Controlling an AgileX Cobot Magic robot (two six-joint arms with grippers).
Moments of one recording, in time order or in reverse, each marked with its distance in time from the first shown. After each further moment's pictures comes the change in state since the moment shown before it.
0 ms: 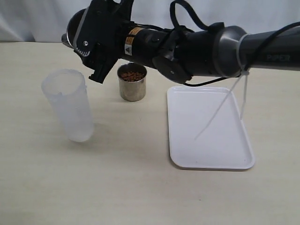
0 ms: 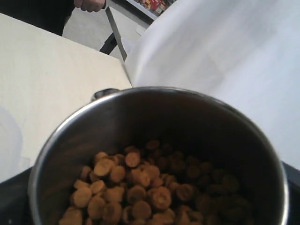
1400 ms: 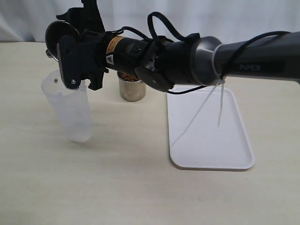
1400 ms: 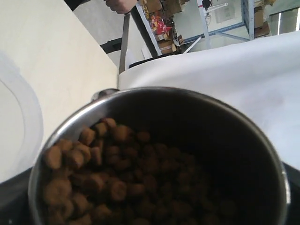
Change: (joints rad) left arm 0.000 0.000 0.000 0.000 0.002 0.000; right arm 0.053 0.065 -0.050 0.002 -0.053 -0.507
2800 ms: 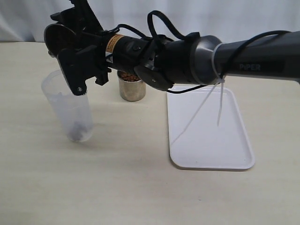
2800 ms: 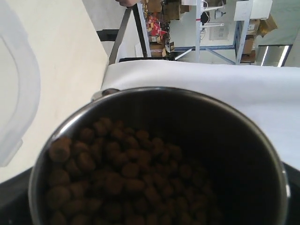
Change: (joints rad) left arm 0.000 0.000 0.000 0.000 0.000 0.000; right arm 0.000 0.000 -0.007 0.000 -0.006 -0.255
